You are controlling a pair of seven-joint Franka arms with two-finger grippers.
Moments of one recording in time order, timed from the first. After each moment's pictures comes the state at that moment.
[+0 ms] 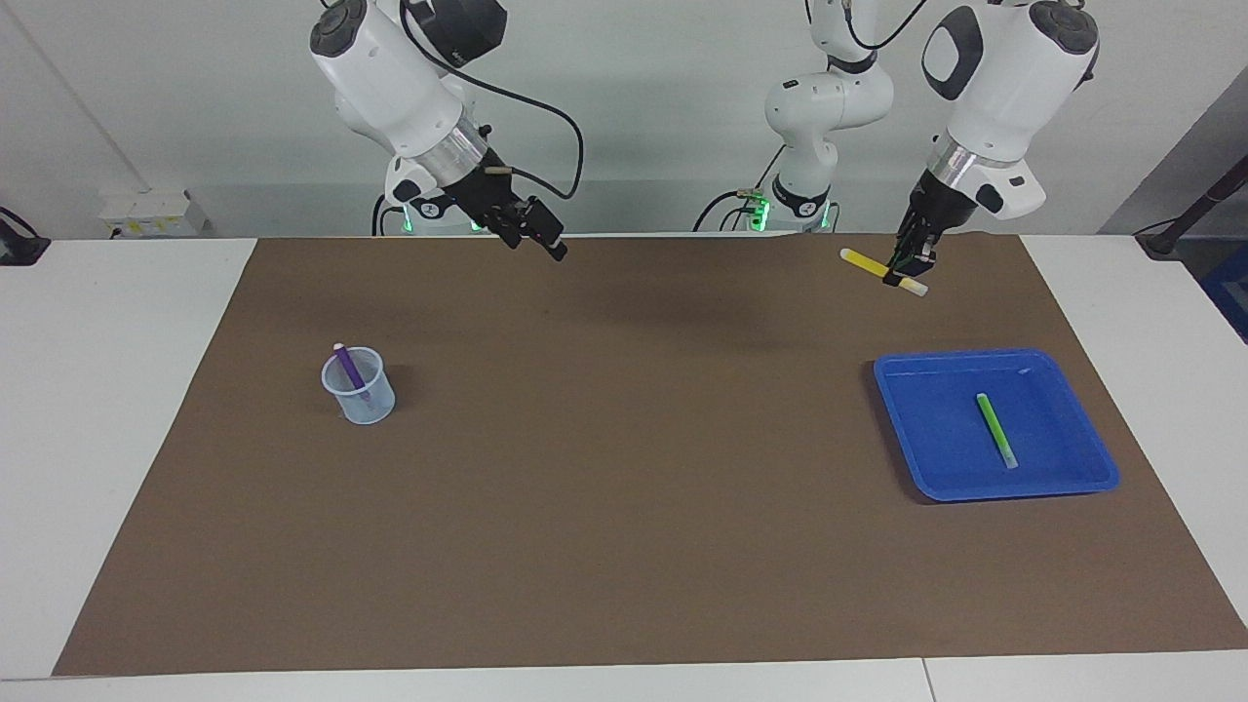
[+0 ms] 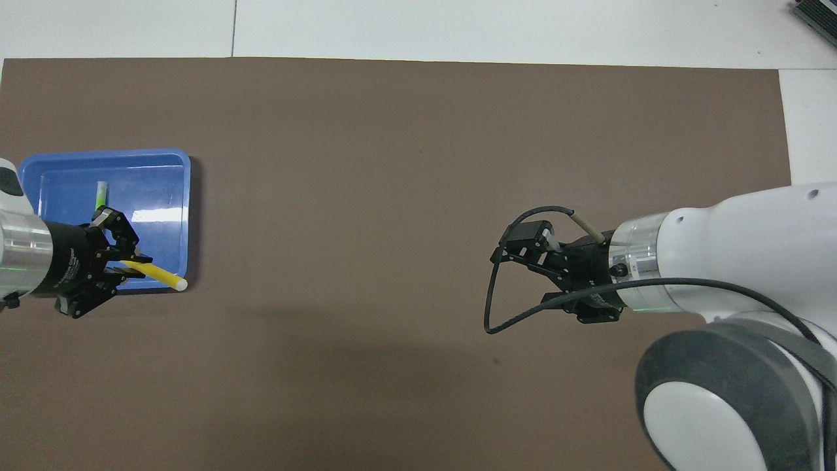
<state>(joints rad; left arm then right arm) 0.12 -0.26 -0.22 -2.04 -0.17 1.83 -1.27 0.21 -0.17 0.11 -1.98 0.50 1.91 0.82</state>
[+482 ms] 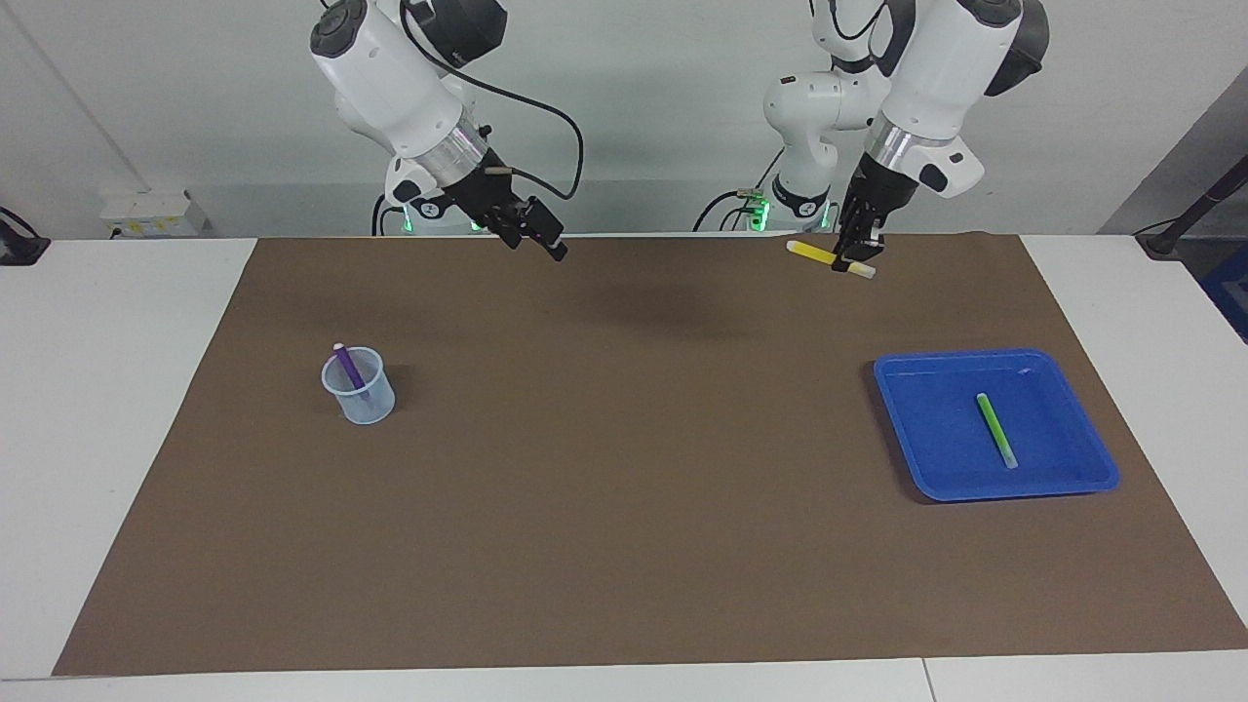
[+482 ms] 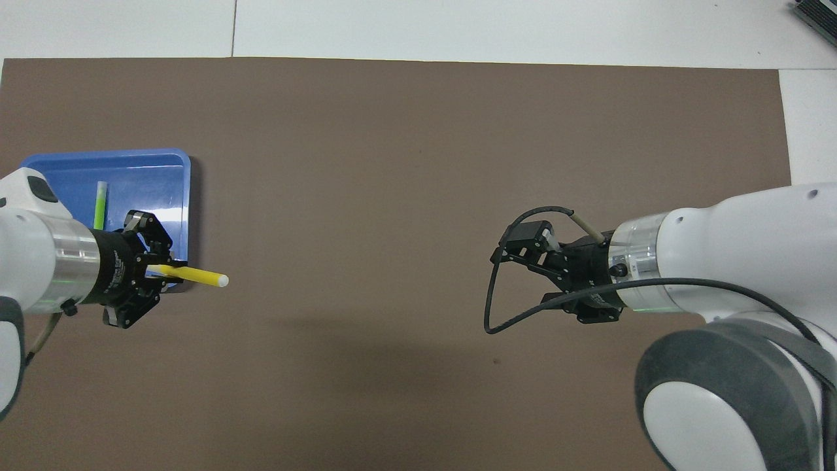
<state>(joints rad) -0.04 -0.29 -0.22 -2.04 -0.17 1.83 -1.58 0.21 -0.17 0.11 -1.98 0.50 1.91 0.82</state>
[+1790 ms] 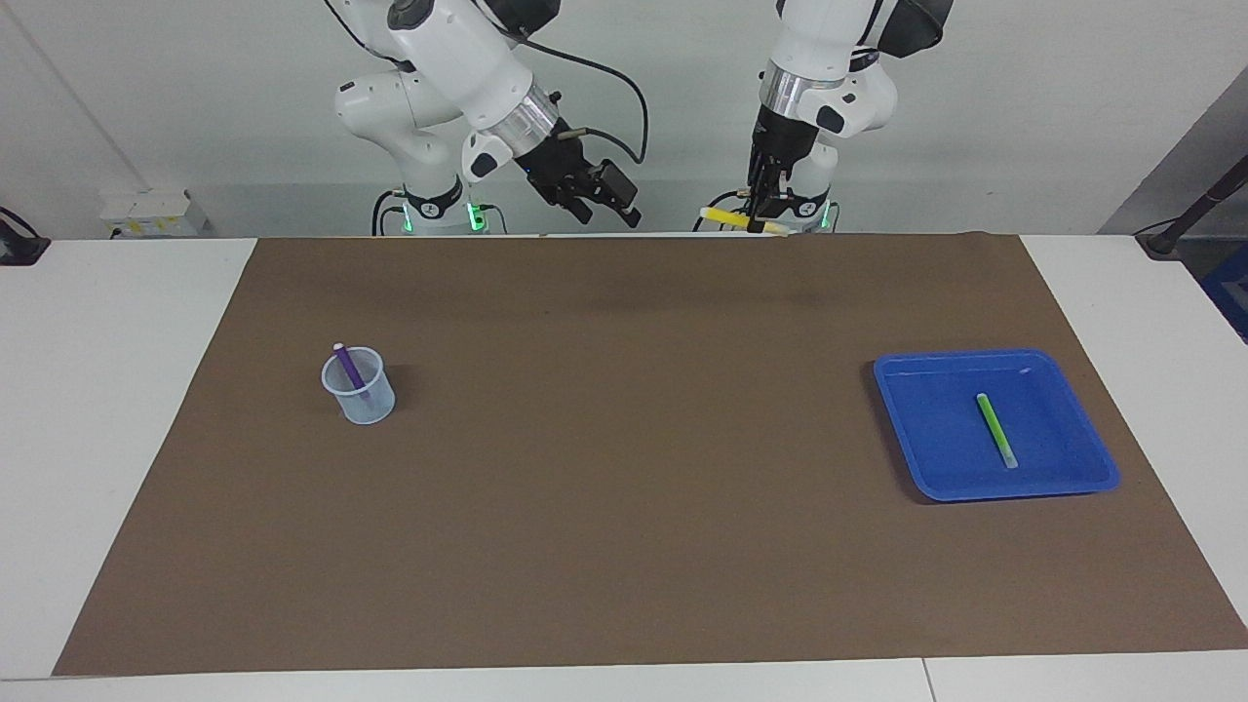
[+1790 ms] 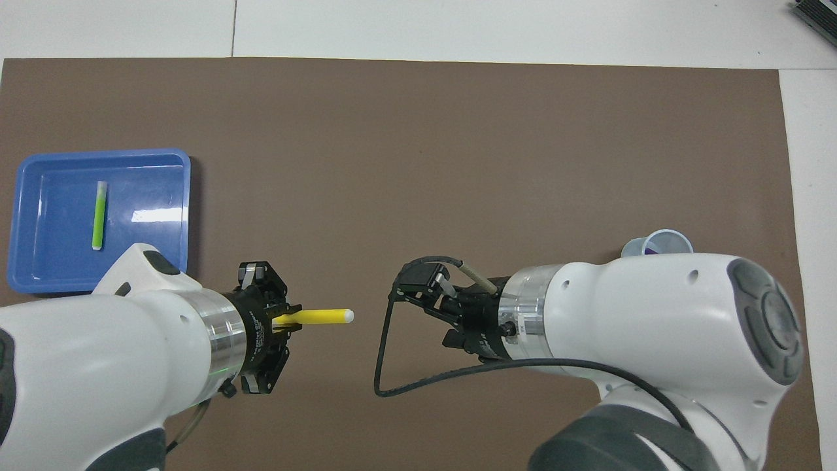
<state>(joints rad) -0.13 -0.37 -0.36 -2.01 -0.27 1.83 -1.97 0.44 -0.18 0.12 -1.98 0.60 2.06 0.98</state>
